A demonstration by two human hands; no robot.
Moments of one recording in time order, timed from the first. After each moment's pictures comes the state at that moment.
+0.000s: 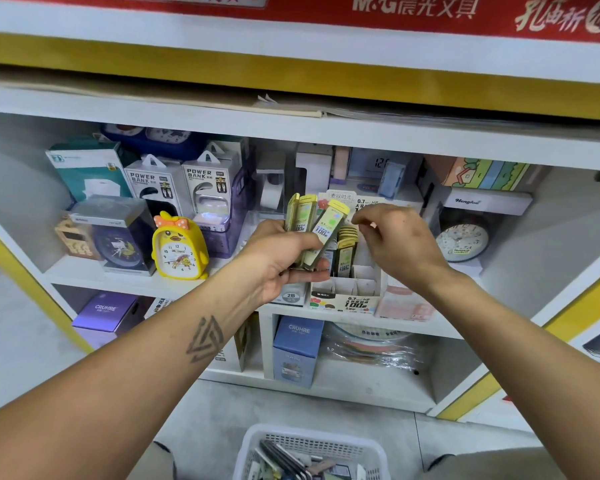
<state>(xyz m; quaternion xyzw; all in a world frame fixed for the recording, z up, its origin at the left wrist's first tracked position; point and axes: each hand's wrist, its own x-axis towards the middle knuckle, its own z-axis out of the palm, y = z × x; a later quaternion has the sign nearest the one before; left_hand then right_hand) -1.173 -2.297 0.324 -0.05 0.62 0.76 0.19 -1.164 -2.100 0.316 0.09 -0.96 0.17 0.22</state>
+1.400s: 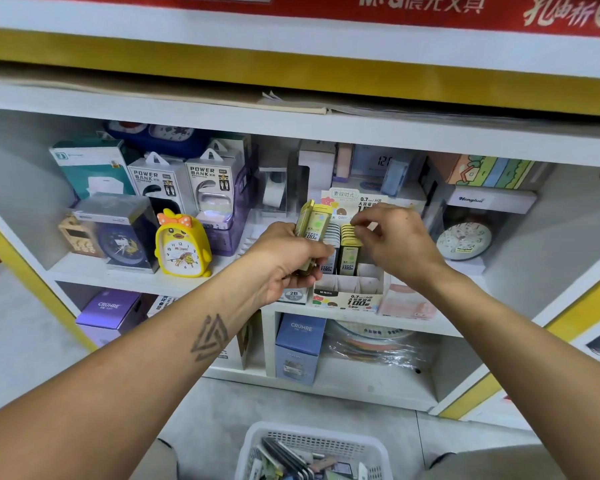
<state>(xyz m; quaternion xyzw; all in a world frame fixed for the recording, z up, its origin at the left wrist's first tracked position) -1.174 -2.296 0.318 -0.03 0.71 0.68 0.20 -1.168 -2.104 0.312 0.07 -0.94 0.25 0.20</state>
